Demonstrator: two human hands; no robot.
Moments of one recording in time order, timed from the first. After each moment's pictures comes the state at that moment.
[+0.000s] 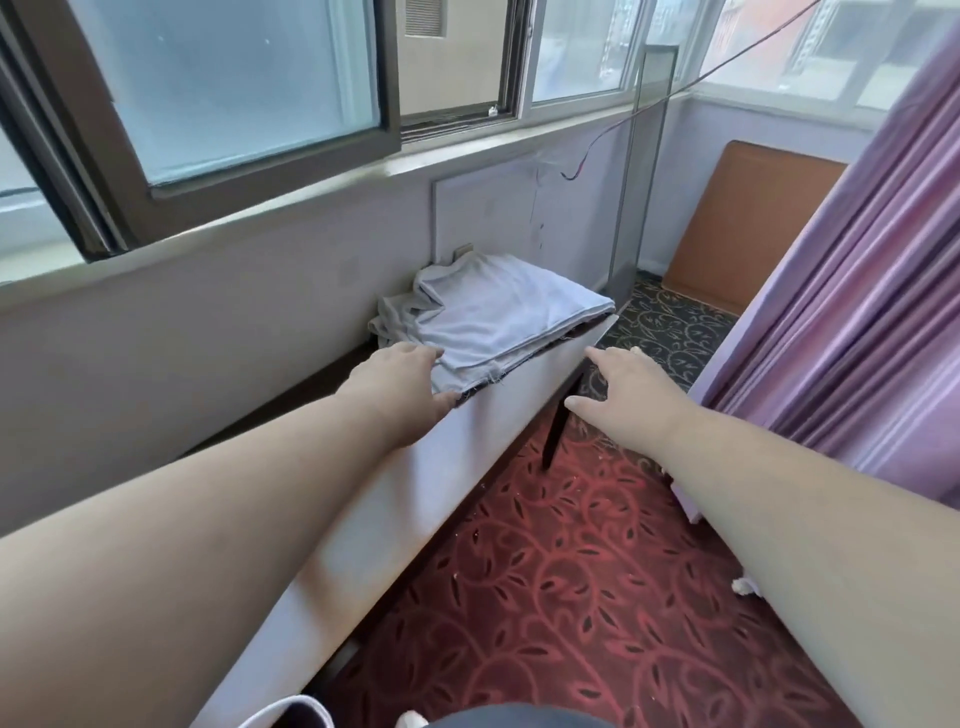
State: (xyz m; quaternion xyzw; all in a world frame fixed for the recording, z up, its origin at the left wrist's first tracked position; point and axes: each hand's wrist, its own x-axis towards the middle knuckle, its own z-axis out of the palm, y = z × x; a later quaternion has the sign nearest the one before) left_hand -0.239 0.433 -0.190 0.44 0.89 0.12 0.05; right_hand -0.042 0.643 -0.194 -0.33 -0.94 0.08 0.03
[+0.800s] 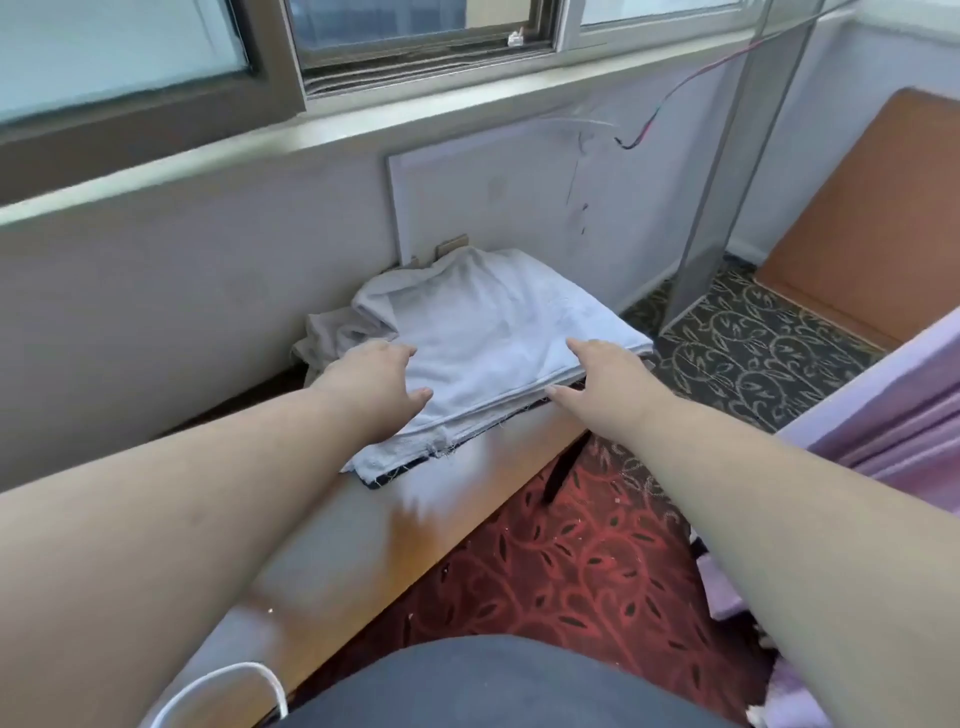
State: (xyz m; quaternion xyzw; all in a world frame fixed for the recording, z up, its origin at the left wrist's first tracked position) left_hand -0.371 0.729 -0.247 0.32 0.94 0.05 0.11; right_hand -0.219 0.971 -0.248 -0.23 -0.96 0.14 -0.03
